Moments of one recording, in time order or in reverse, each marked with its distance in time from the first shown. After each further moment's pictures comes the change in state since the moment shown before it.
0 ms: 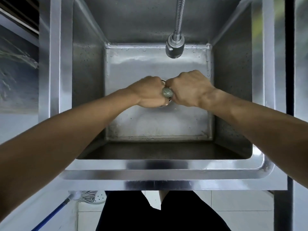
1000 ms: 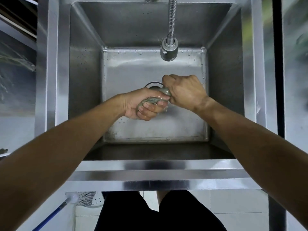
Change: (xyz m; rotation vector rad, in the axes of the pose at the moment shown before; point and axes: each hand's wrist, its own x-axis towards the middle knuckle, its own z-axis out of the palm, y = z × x) left_hand 0.002 -0.027 0.018 -1.186 -0.671 -0.059; right_hand -0.006 0.011 0.033 0.078 0.462 -0.135
